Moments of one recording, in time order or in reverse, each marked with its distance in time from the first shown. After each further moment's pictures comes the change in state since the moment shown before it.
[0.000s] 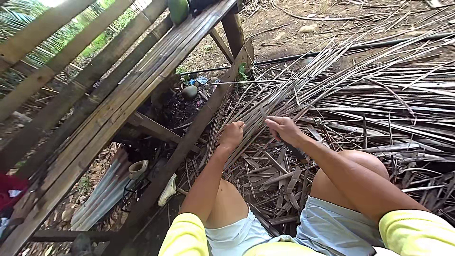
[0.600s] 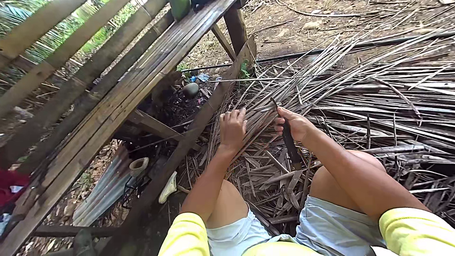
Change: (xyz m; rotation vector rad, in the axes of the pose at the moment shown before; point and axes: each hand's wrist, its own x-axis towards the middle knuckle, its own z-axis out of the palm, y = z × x) left_hand -0.005 -0.001 0.007 0.473 0.500 0.339; right_hand 0.021 -0.007 -0.019 0.833 -0.003 0.405
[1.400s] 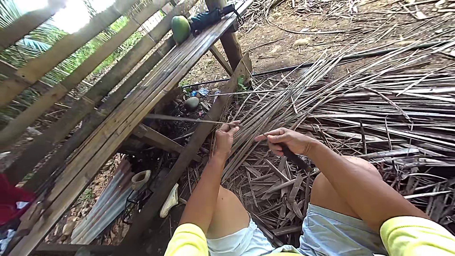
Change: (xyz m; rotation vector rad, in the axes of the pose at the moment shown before) left_hand -0.002 -0.003 -0.008 -1.190 0.050 -0.558; right_hand -0.023 0.006 -0.009 -0.434 -0.599 -0.041
